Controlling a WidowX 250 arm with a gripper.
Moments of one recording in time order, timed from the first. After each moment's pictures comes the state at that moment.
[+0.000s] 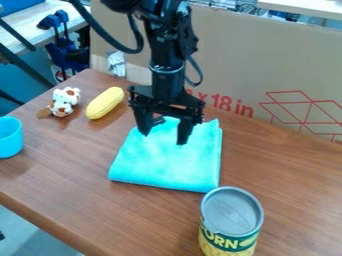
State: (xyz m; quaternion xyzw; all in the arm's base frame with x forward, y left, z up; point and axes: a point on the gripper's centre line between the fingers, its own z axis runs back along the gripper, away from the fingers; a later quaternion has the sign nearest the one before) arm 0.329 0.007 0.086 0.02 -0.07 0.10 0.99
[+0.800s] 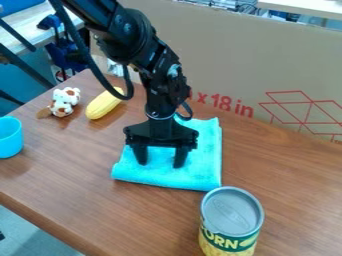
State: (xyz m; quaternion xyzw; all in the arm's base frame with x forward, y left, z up) arm 0.336 -0.003 0.030 0.01 -0.13 0.22 0.97
